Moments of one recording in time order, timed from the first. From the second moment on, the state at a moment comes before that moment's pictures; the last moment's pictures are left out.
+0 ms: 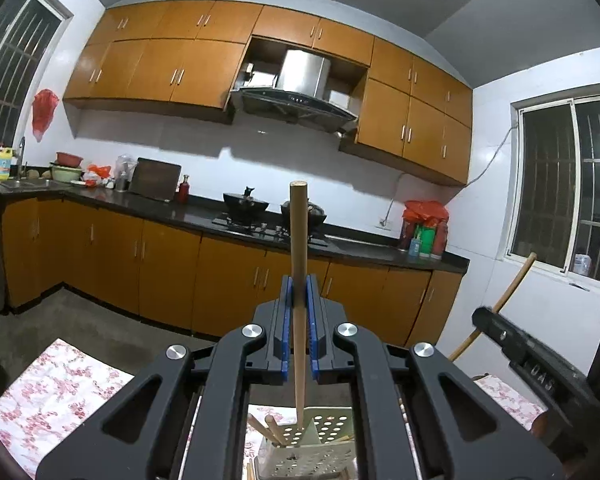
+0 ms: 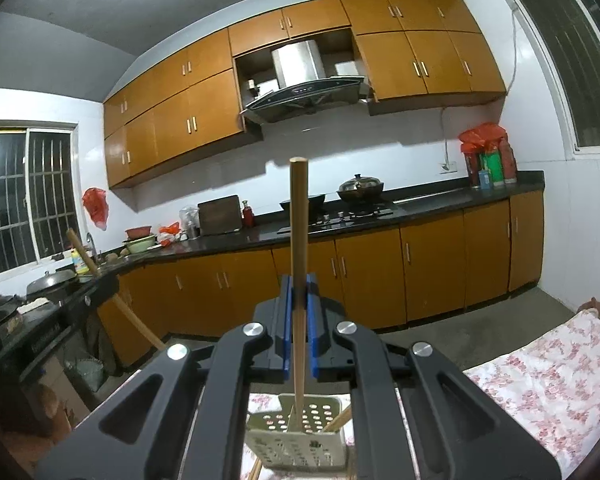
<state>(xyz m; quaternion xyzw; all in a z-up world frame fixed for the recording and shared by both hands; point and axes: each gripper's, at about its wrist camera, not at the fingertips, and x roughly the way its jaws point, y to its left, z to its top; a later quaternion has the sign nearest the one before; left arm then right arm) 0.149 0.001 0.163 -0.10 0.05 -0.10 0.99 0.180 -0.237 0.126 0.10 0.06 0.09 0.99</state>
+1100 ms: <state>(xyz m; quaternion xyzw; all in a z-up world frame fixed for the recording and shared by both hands) 0.107 0.025 0.134 -0.09 0.07 -0.09 0.99 0.145 -0.271 0.059 0.07 0.15 0.02 0.99</state>
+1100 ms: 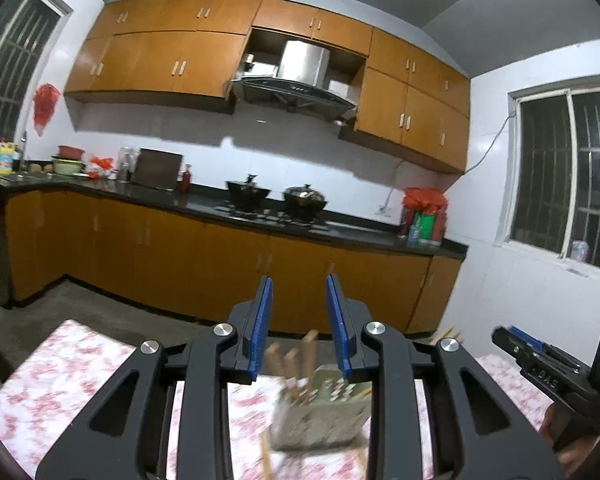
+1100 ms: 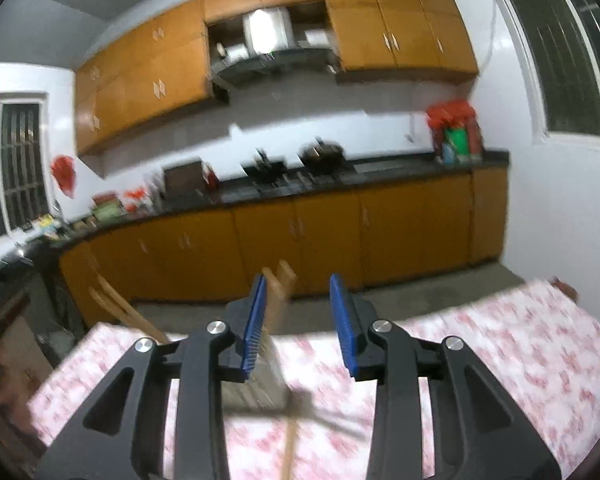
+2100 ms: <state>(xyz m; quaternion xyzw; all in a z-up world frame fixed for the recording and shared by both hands) 0.106 0.004 -0.074 -0.04 0.42 -0.10 0.90 0.151 -0.226 -0.132 0.03 0.44 0.09 0.89</state>
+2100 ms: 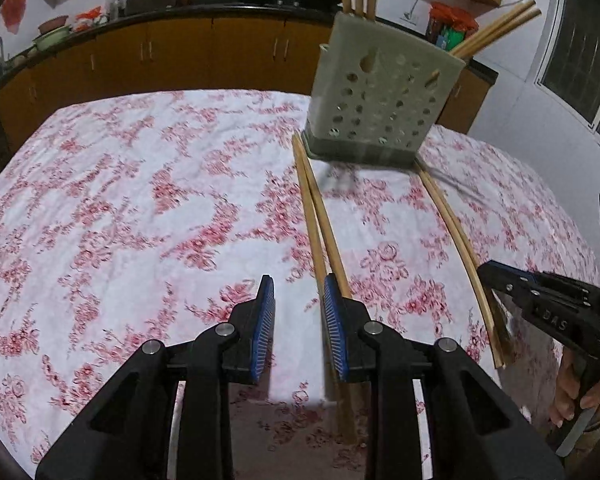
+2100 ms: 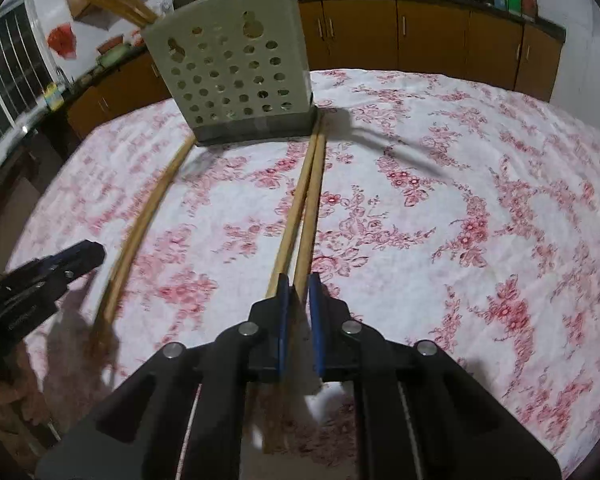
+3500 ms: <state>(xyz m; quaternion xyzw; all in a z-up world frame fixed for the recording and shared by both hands) 0.155 0.019 -0.084 -0.03 0.43 -0.05 0.90 0.190 -0.265 -0.134 0.04 0.42 0.01 0.91</state>
